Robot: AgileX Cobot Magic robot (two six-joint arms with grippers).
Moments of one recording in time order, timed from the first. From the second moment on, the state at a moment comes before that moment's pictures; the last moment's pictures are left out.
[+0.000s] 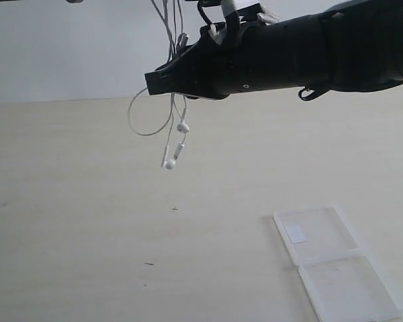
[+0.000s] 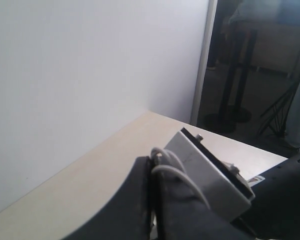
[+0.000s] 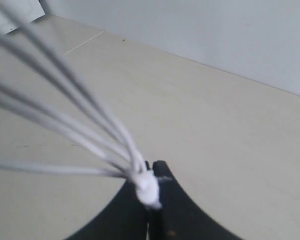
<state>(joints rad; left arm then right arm) -0.32 1.37 -1.13 -1.65 0.51 1.62 0.58 1.64 -1.13 1.53 0.34 -1.42</state>
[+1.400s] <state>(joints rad) -0.32 1.36 -1.14 -1.26 0.69 1.28 0.58 1.52 -1.13 1.42 0.16 -1.50</state>
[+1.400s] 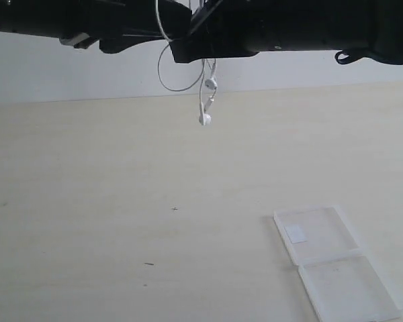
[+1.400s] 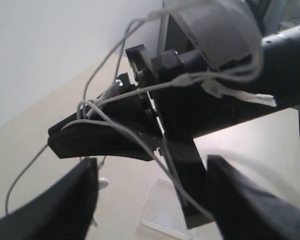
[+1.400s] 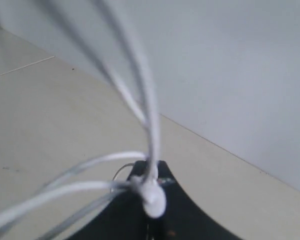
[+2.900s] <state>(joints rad) -0.25 1.35 -1.11 -0.30 0.67 0.44 0.55 1.33 -1.31 -0.15 1.18 -0.06</state>
